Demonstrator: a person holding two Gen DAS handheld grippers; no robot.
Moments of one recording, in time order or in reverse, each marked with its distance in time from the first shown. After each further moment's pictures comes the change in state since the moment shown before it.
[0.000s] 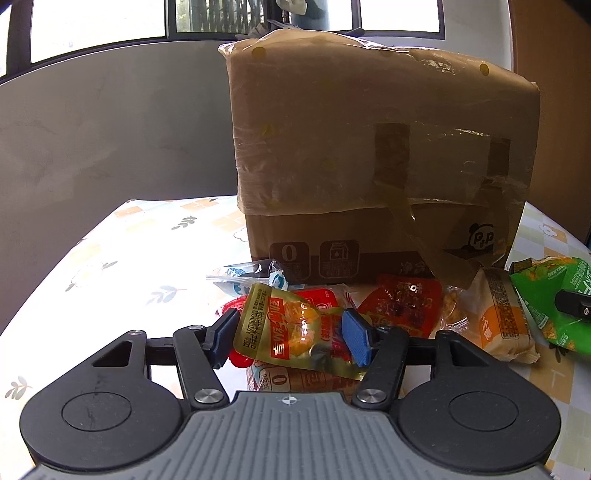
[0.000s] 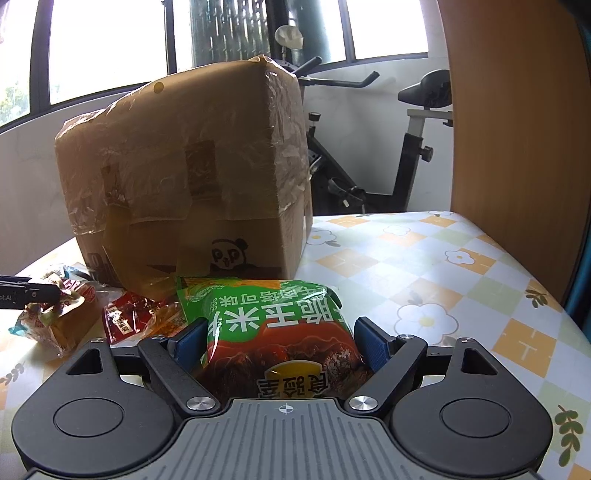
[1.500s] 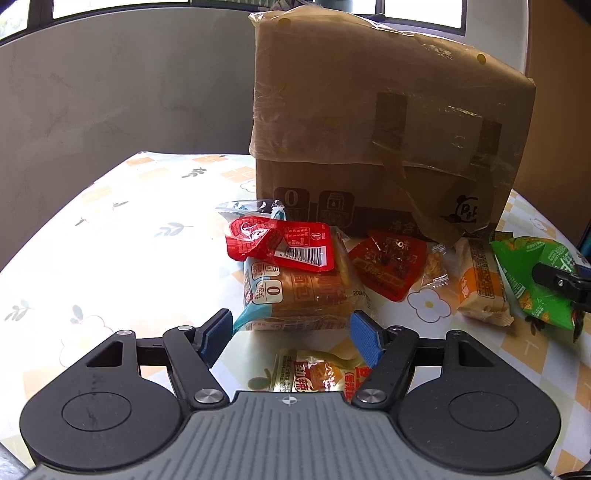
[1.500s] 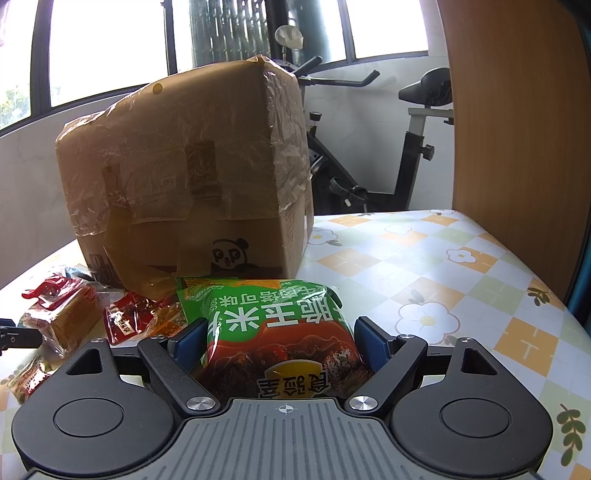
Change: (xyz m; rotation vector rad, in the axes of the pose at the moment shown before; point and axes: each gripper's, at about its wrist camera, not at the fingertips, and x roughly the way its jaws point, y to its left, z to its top) left arm -0.023 0.002 -0.029 -0.107 0.096 -0.030; right arm 0.000 0.000 0.000 0.004 0.000 0.005
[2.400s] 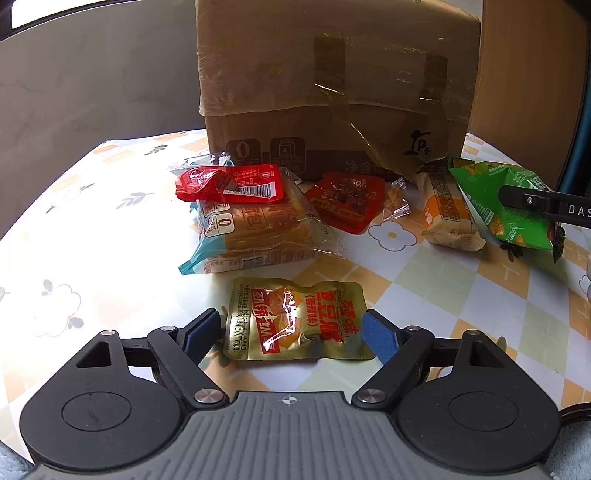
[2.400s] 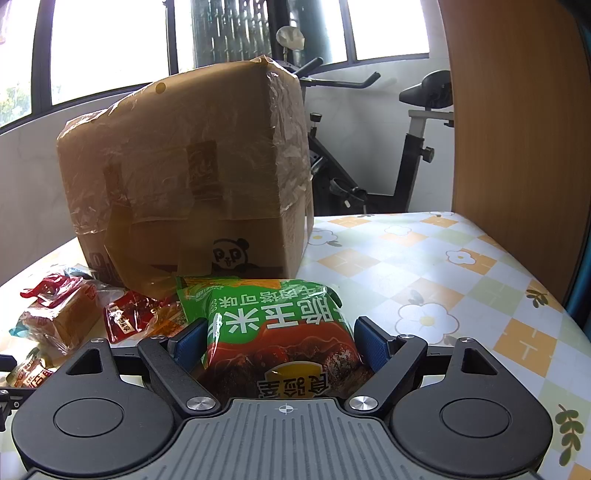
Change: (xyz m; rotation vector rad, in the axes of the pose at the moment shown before) left arm -0.001 -0.018 -0.034 0.123 0.054 -0.063; right arm -0.001 0.001 0.000 -0.008 -0.002 0.001
